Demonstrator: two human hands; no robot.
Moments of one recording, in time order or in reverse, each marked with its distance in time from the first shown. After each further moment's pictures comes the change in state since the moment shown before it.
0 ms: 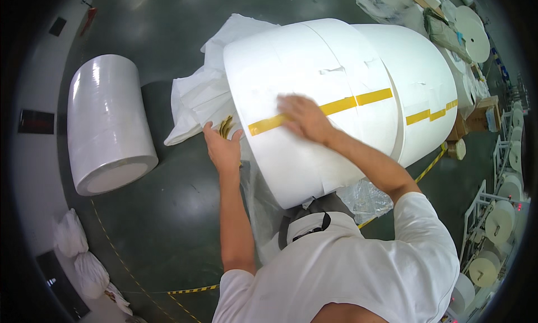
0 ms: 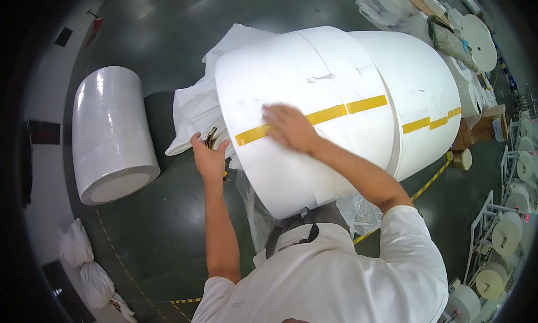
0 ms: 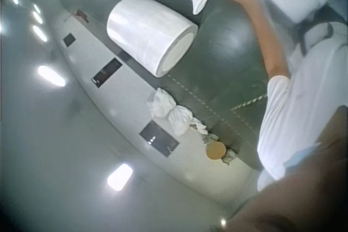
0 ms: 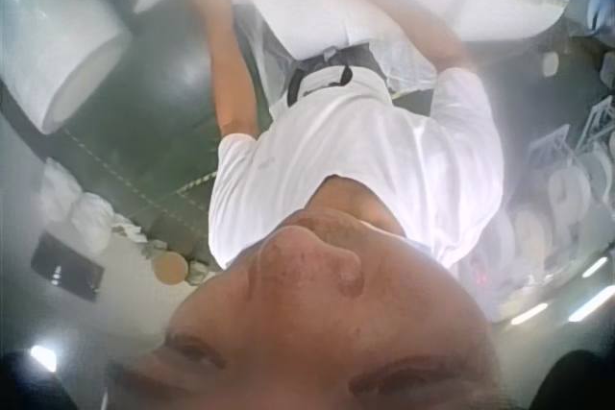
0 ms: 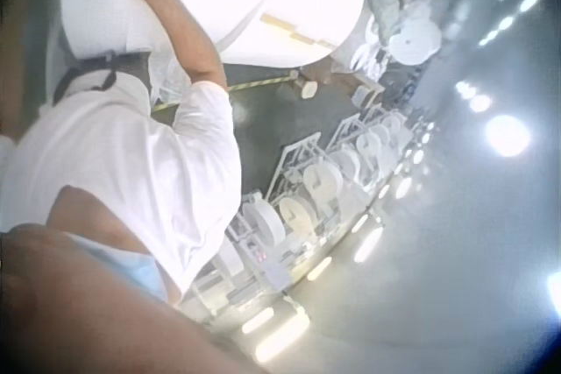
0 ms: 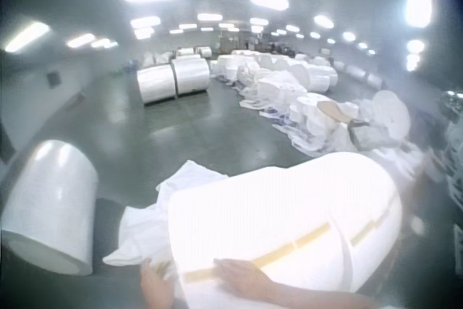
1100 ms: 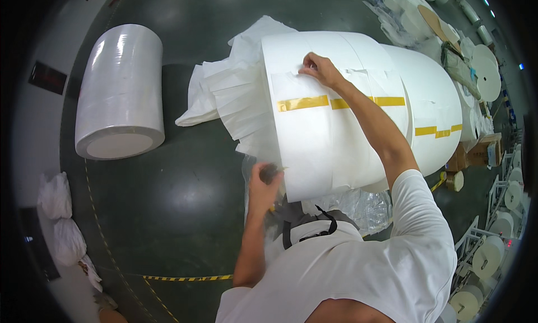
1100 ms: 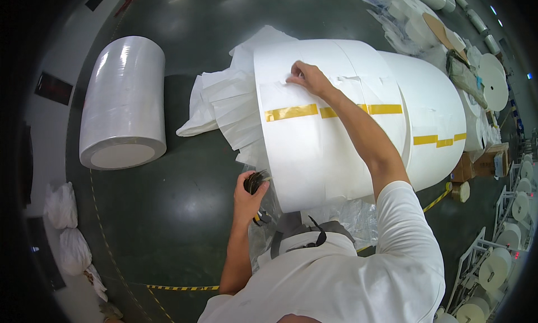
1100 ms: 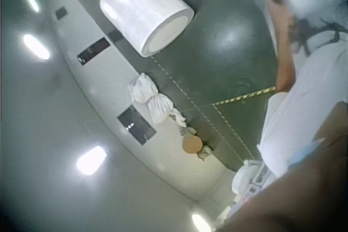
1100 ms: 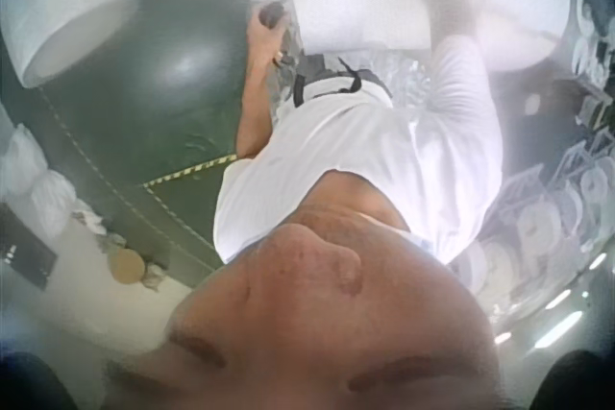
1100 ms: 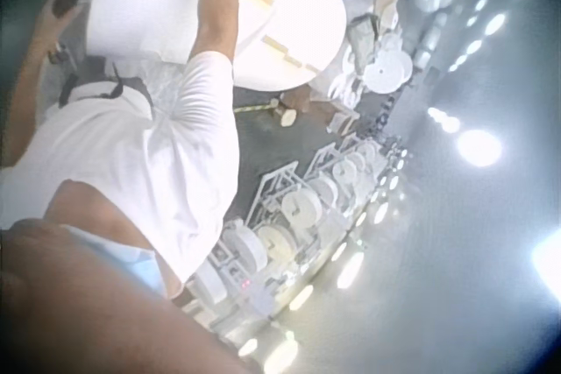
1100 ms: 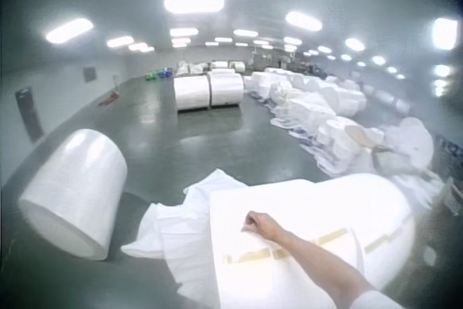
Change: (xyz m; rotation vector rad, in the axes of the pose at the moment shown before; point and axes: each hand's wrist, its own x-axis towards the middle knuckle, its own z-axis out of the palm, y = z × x) left_hand -0.167 -0.090 -0.024 -0.512 -0.297 -0.085; right_hand 0.114 0.067 0.004 0.293 -0.094 0.335
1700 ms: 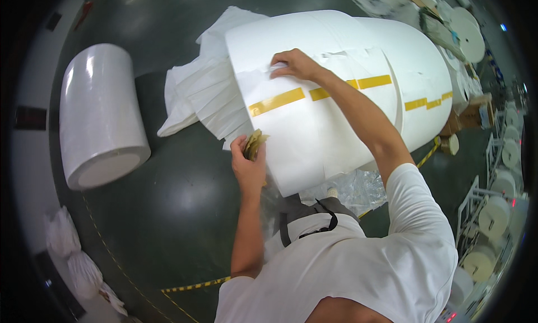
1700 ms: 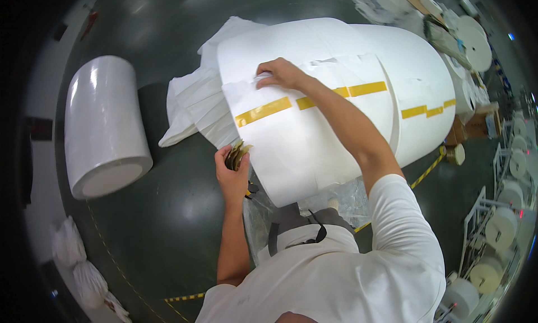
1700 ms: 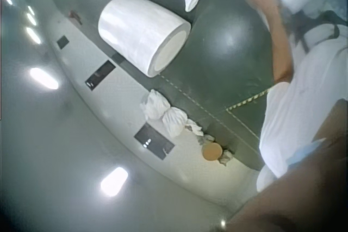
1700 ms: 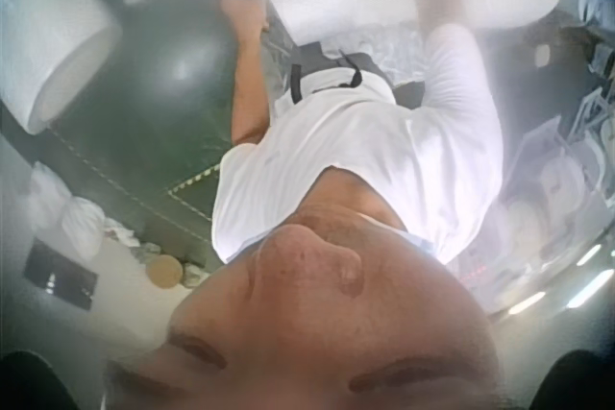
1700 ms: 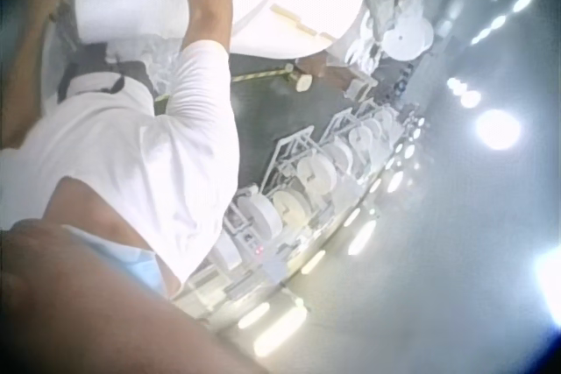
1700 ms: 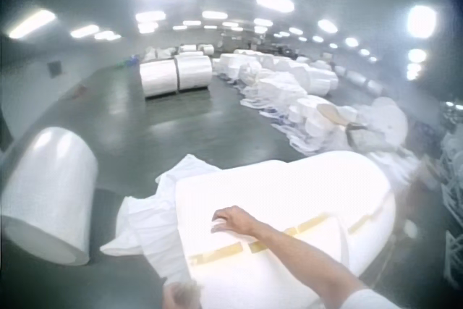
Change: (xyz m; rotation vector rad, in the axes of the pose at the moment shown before) left_hand 0.061 0.045 0.033 0.055 0.142 0.162; right_hand -0.016 -0.006 -0.001 0.022 -0.108 -0.136
